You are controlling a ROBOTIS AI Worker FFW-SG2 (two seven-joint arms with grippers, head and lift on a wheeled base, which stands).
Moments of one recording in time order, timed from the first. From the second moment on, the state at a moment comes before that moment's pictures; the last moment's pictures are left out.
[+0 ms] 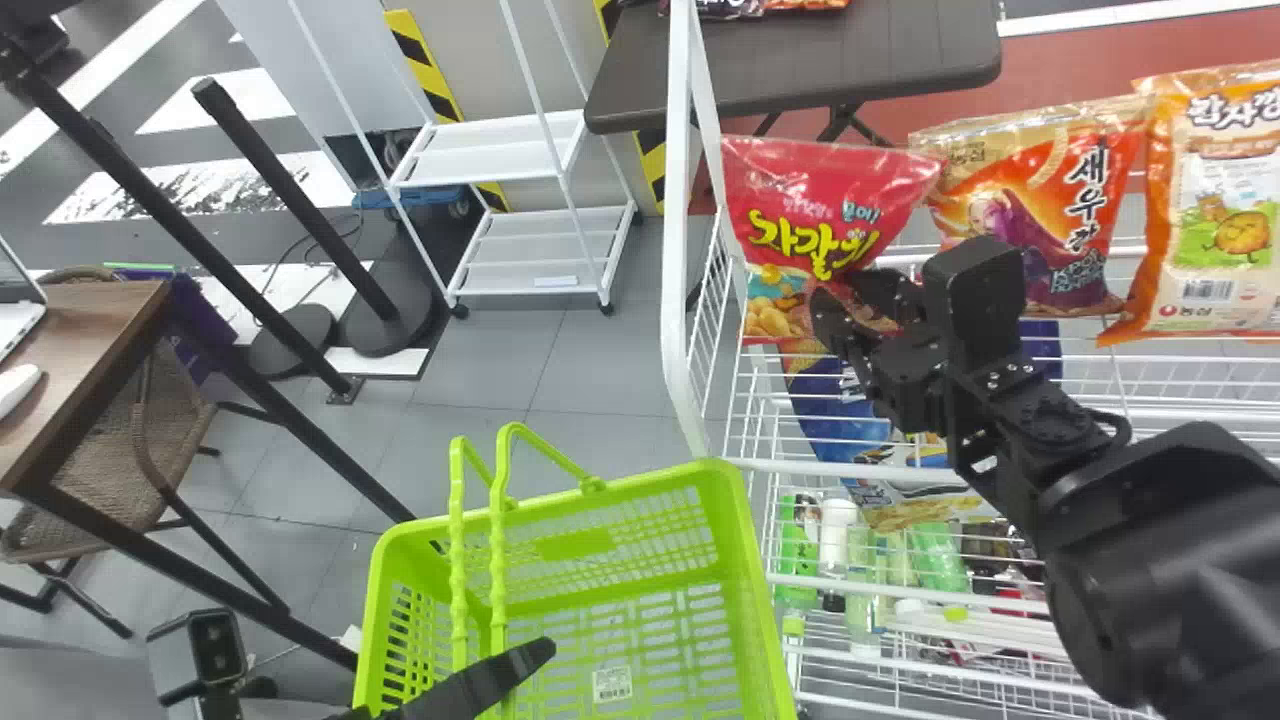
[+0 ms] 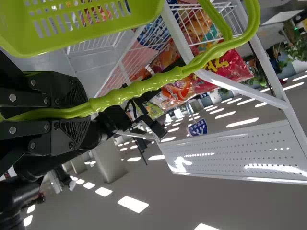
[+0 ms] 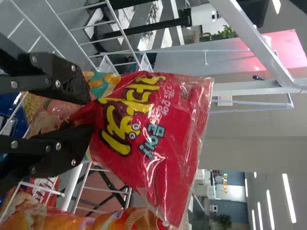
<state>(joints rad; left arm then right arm) 0.64 0.00 0.81 -2.16 0.47 1.22 -1.57 -0.13 0.00 0.50 -1.44 -0.07 0.20 0.08</state>
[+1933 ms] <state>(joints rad) 0.62 0.00 0.81 -2.14 0.48 1.22 -1.57 0.38 -0.15 0.54 -2.25 -0.35 0.75 0.24</state>
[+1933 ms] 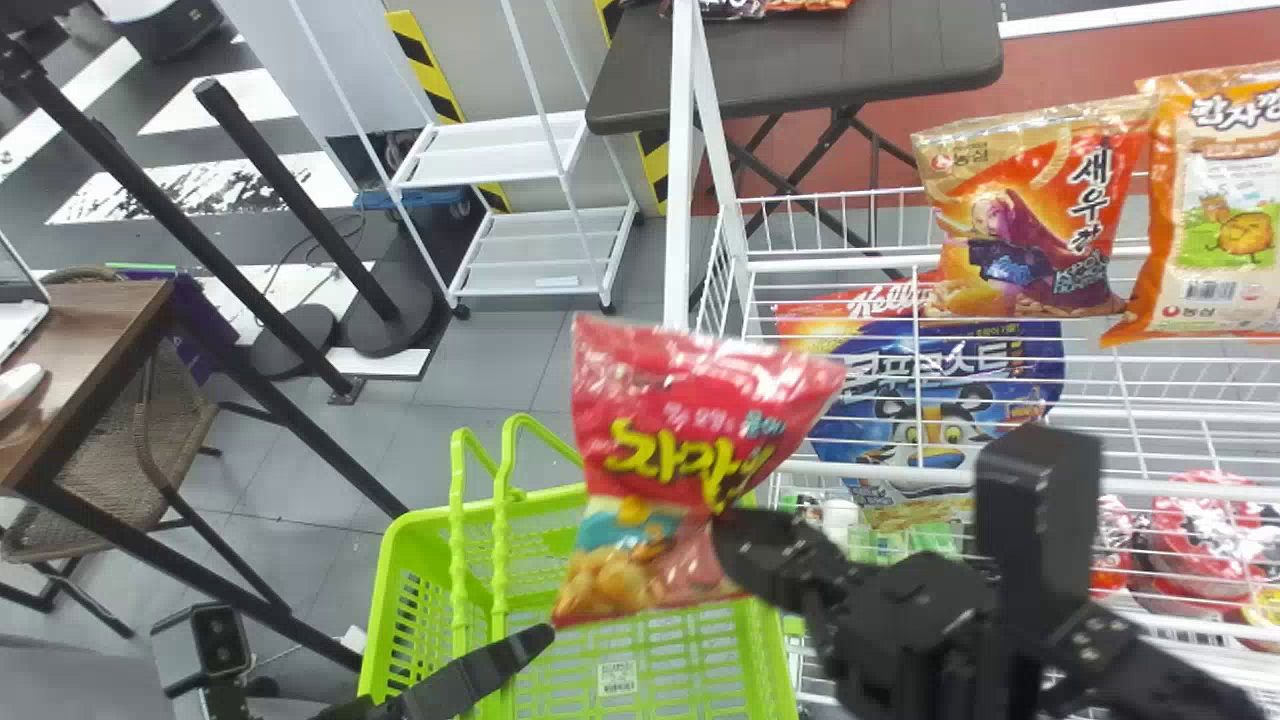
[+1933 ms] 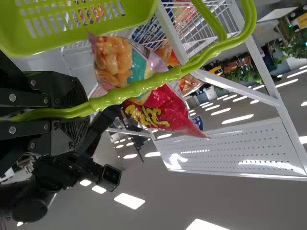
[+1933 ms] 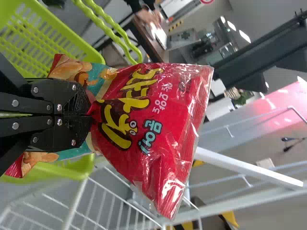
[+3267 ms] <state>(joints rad) 0.62 0.00 0.81 -2.14 0.48 1.22 -1.57 0.01 0.00 0.74 -1.75 -0.52 0.97 0.22</state>
